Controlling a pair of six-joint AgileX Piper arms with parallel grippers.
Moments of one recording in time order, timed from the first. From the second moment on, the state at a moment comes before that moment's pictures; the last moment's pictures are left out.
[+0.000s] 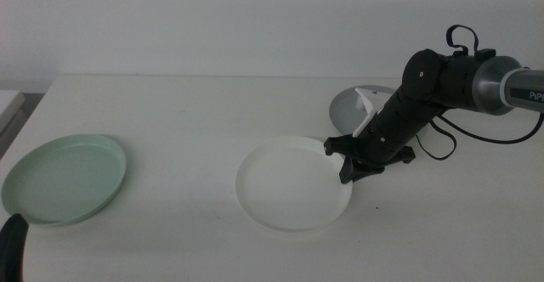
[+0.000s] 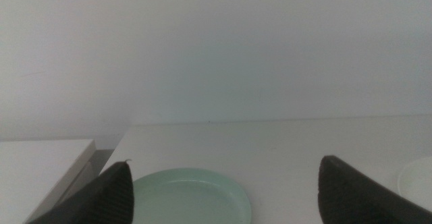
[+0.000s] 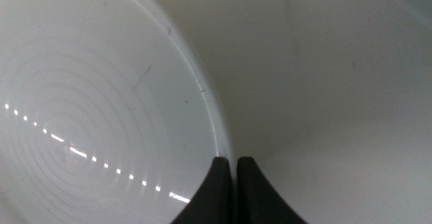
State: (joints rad) left arm -0.02 0.00 0.00 -0.01 0.08 0.00; right arm 0.34 2.08 -1.46 0.43 0.85 -0.08
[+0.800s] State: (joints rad) left arm -0.02 0.00 0.00 -0.01 0.08 0.00; right arm 0.33 2.04 -1.49 0.42 0.81 -0.11
